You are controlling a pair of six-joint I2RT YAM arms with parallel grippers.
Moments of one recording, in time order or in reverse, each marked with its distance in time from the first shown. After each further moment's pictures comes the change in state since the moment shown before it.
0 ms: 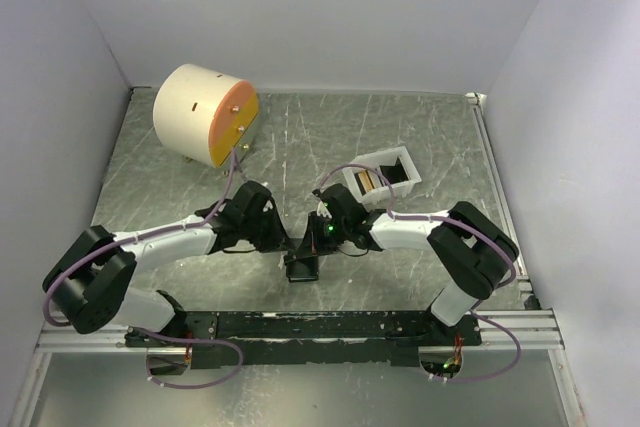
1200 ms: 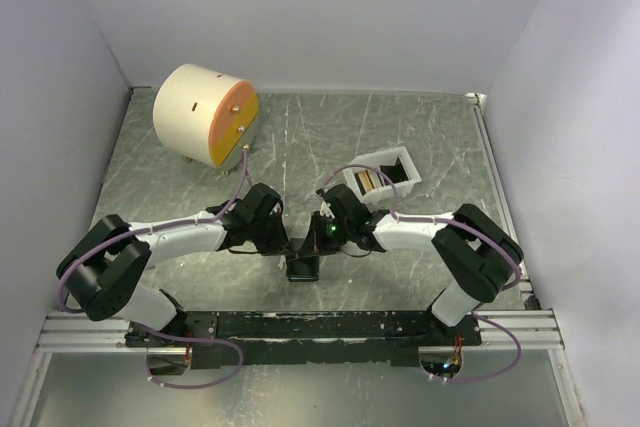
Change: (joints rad) left arm -0.042 0.079 0.042 -0.057 -0.056 -0.008; right arm -0.008 -0.028 -0.015 -0.015 0.015 0.007
